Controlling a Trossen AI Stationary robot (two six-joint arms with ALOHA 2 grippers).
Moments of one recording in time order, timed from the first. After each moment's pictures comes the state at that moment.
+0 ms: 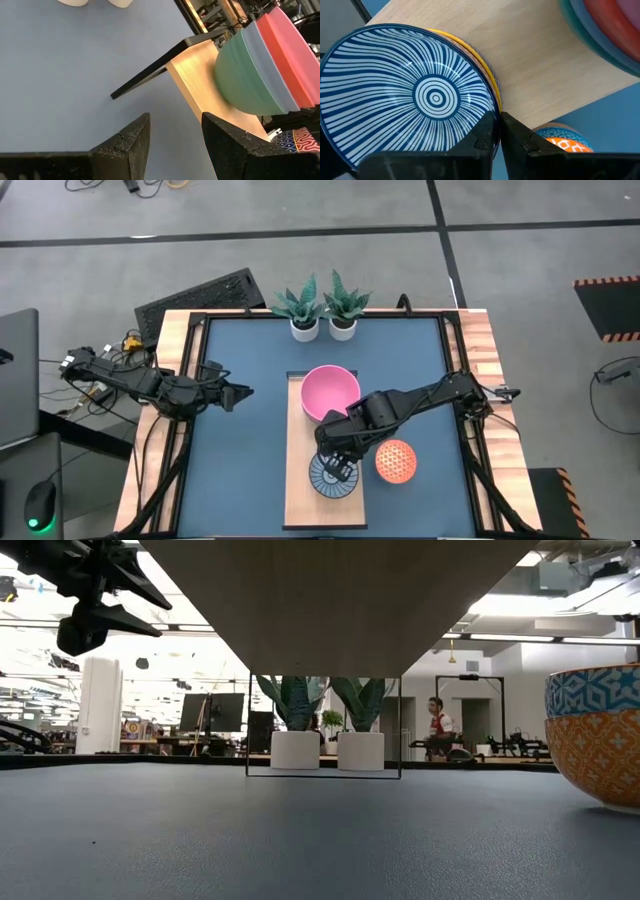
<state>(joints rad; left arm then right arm) -0.29 0.53 0.49 -0.39 -0.52 -1.14 0.36 2.08 2.30 -1.52 -0.04 0.93</state>
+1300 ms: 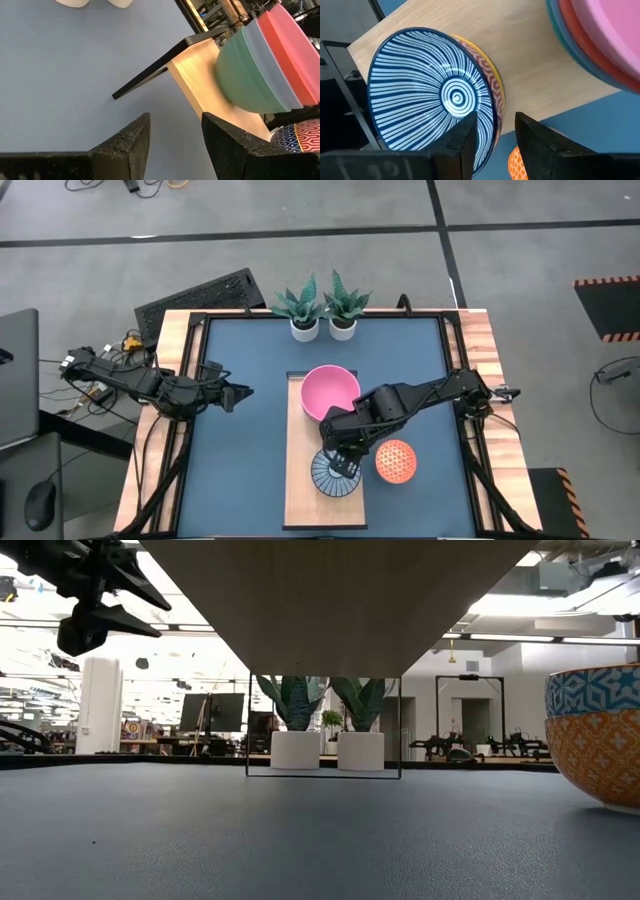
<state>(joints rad) -0.29 0.53 0.49 -0.40 -0.52 -1.12 0.35 2.04 2.30 -1.50 -0.05 0.84</state>
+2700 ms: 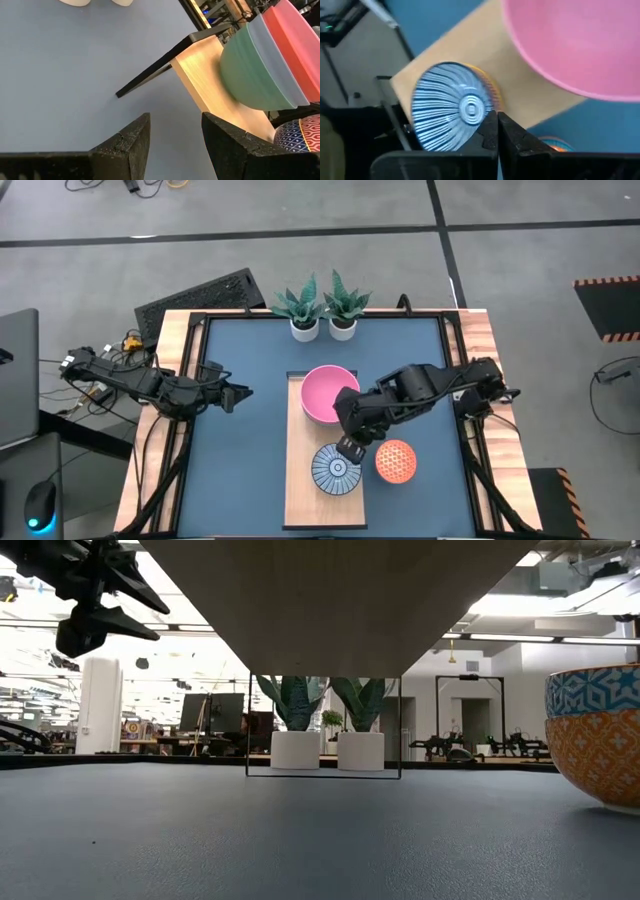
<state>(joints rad) -0.29 0.53 0.49 -0.41 -0.52 -1.12 0.34 1.92 2.30 -1.43 0.00 0.90</state>
